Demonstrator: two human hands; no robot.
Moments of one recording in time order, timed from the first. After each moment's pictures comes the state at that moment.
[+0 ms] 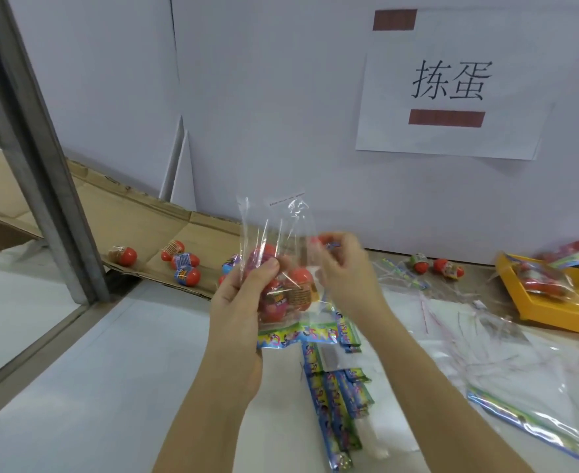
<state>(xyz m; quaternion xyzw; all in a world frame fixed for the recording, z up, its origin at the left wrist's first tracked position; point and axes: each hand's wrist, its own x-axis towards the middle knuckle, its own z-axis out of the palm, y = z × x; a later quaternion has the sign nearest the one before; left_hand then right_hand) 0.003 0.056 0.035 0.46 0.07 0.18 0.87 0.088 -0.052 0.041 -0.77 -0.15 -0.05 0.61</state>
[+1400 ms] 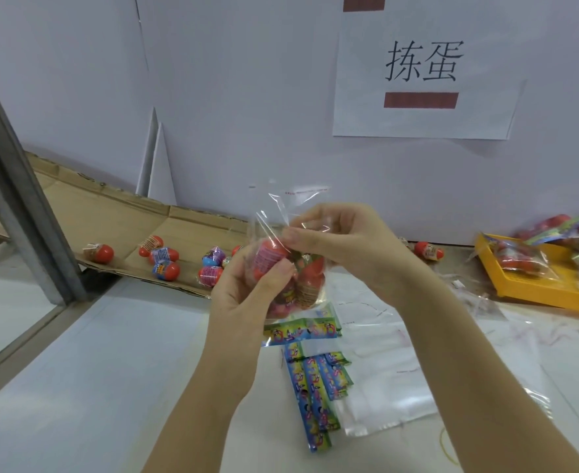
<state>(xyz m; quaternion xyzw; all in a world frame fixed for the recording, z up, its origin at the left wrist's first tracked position) -0.003 0.038 0.031 0.55 -0.03 0.16 0.82 0.061 -0.096 0.094 -0.75 -0.28 0.05 0.59</state>
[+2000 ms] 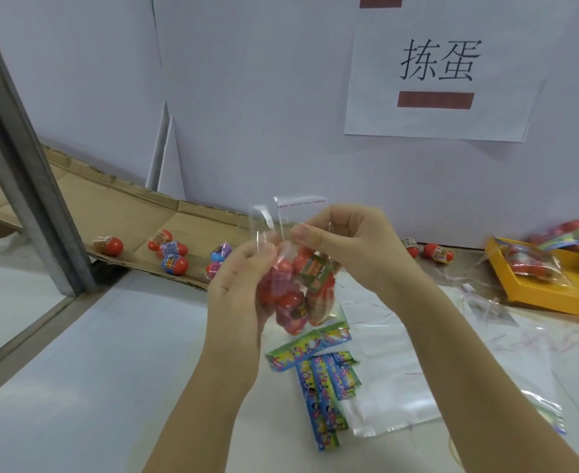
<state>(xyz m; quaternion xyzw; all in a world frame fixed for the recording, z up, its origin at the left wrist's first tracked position) 0.002 0.047 0.029 0.51 -0.02 0.19 0.84 0.063 -0.087 0.084 -0.75 -0.27 0.00 0.60</state>
